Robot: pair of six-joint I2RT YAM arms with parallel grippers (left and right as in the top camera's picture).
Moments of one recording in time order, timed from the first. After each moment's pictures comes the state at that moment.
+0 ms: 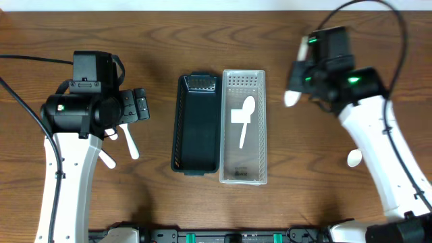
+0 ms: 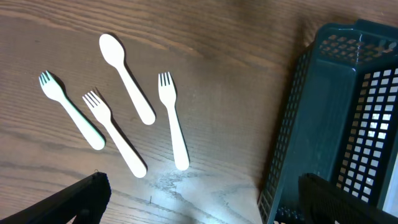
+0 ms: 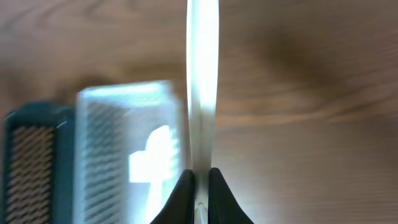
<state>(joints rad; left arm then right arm) -0.03 1.32 1.41 -1.21 -0.09 -0.20 0.31 1.54 1.45 -0.89 0.02 0.44</state>
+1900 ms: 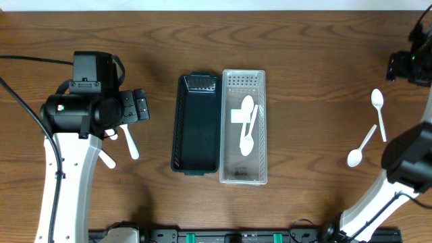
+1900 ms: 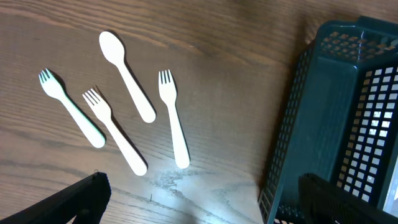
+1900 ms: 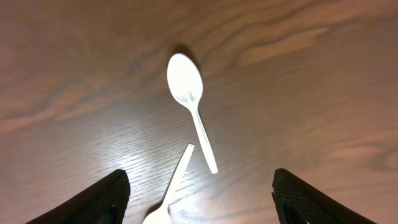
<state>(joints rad) -0.03 1.32 1.41 -1.22 -0.09 -0.20 -0.41 2.13 2.09 -1.36 0.11 -0.15</state>
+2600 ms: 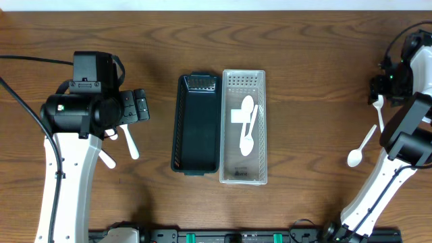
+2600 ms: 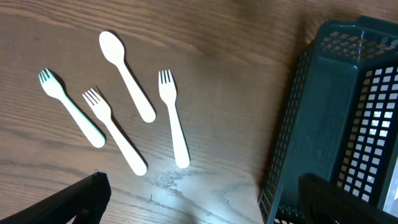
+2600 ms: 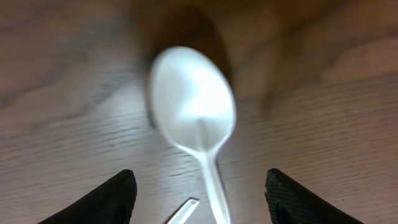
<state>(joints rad) -0.03 1.32 1.41 -1.22 -0.09 -0.20 -0.45 2.41 2.08 -1.32 0.09 -0.25</state>
